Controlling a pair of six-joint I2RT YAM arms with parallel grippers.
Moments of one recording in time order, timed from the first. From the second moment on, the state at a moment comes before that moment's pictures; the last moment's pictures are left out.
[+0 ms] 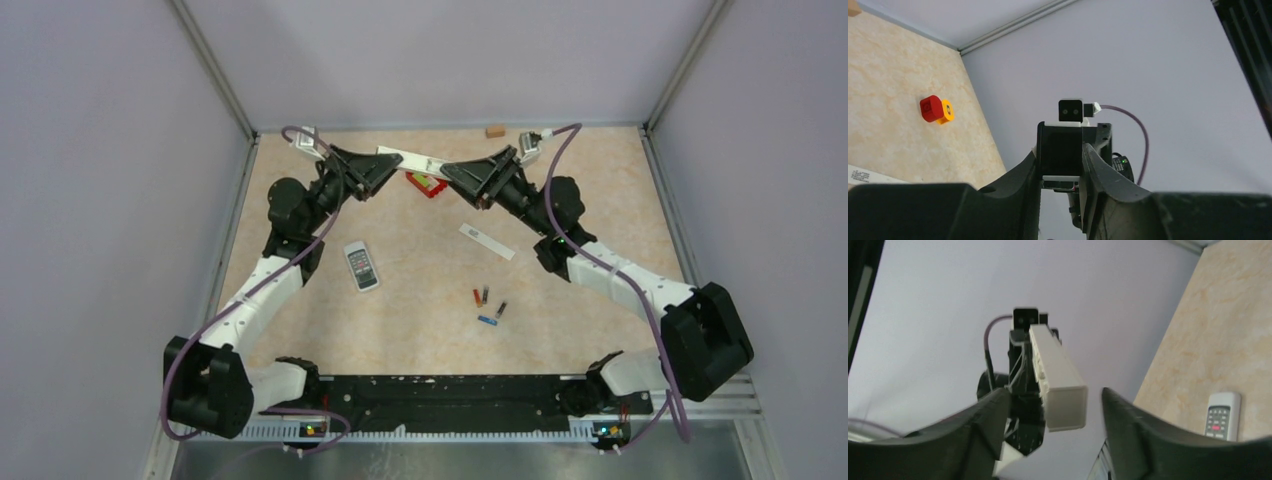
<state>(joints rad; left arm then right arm) -0.26 1.18 0.82 0.64 0.49 -1.38 0.58 1.36 0.87 0.74 -0.28 1.32</state>
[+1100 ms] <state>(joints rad) -0.25 1.21 0.92 0.64 1.18 -0.94 0.56 1.29 0.97 0.32 -1.03 0.52</state>
